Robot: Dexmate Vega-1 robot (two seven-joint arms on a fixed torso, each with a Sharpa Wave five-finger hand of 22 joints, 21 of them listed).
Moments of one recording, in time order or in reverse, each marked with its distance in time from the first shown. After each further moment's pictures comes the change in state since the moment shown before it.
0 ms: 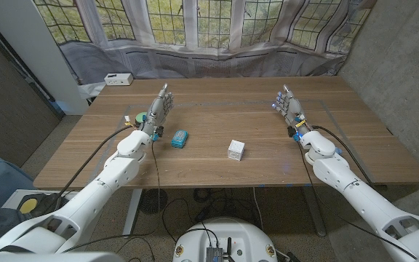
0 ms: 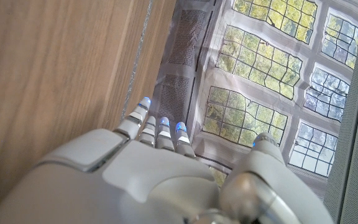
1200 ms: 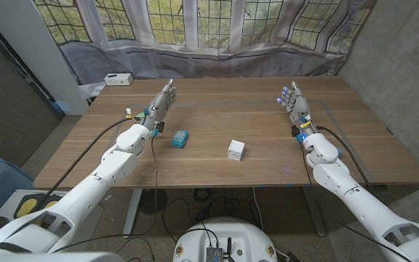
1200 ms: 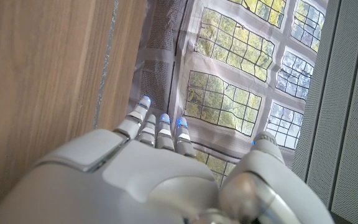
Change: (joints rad) left arm -0.015 0.034 0.018 -0.064 0.063 0.022 0.025; left_hand 0.012 0.012 0.008 -0.008 0.000 0.062 0.003 0.008 0.000 0.067 -0.002 0.013 0.000 0.059 -0.008 0.007 0.000 0.039 0.006 0.006 0.000; right arm -0.048 0.013 0.047 -0.016 0.023 0.147 0.018; right_hand 0.000 0.000 0.004 -0.004 0.000 0.084 0.005 0.026 0.000 0.051 0.003 0.008 0.000 0.022 0.000 0.004 0.000 0.016 0.005 0.000 0.000
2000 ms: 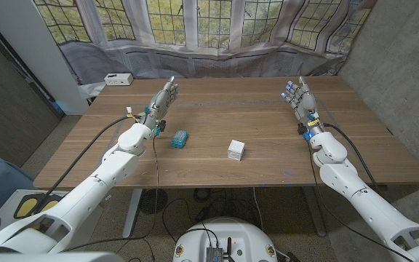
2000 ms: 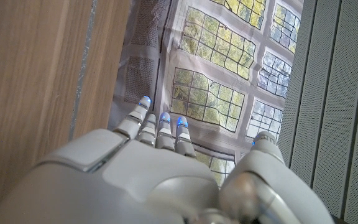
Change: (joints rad) left arm 0.028 0.018 -0.008 -0.071 0.040 -0.015 0.052; left_hand 0.011 0.000 -0.001 -0.008 -0.010 0.073 0.008 0.008 0.000 0.066 0.006 0.015 0.000 0.070 -0.003 0.000 0.000 0.058 0.008 0.005 0.000; right arm -0.037 -0.037 0.032 -0.058 0.016 0.036 0.037; right_hand 0.000 0.000 0.000 0.000 0.000 0.007 -0.004 0.000 0.000 0.019 -0.001 0.000 0.000 0.009 -0.002 0.000 0.000 0.000 0.000 0.000 0.000
